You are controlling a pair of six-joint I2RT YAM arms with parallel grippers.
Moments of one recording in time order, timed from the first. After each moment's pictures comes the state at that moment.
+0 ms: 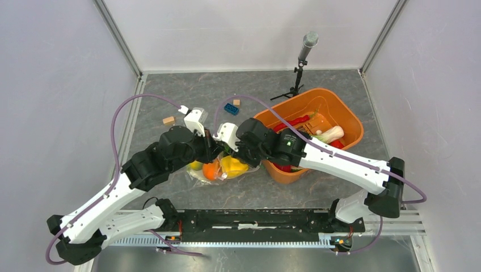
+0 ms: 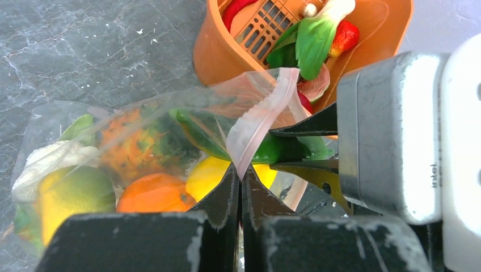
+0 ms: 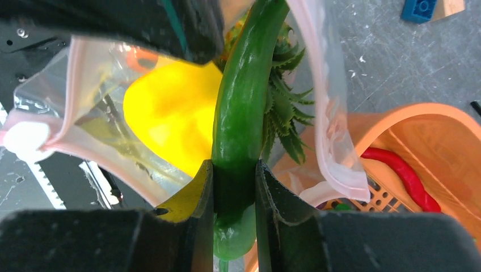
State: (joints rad) left arm -0.88 0.82 1.03 -0.68 -0.15 -0.58; right arm 1.13 1.44 1.40 -0.79 0.07 -0.13
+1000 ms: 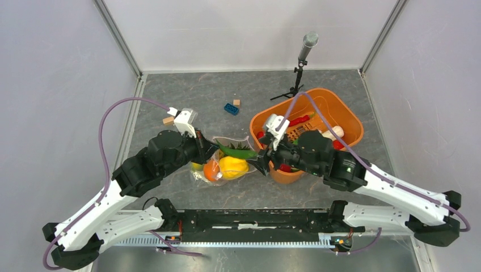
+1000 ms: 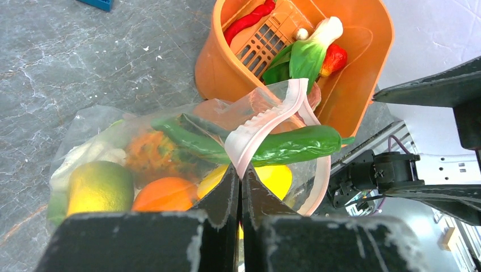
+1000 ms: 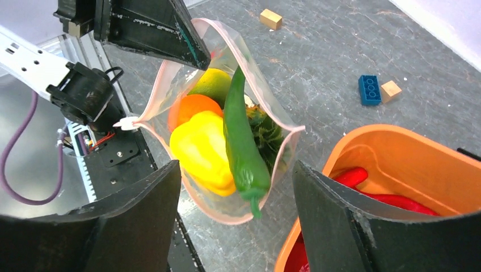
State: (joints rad) left arm -0.88 0.74 1.02 -0.66 -0.18 -0.60; right arm 1.14 0.99 1.08 -0.36 0.08 0.03
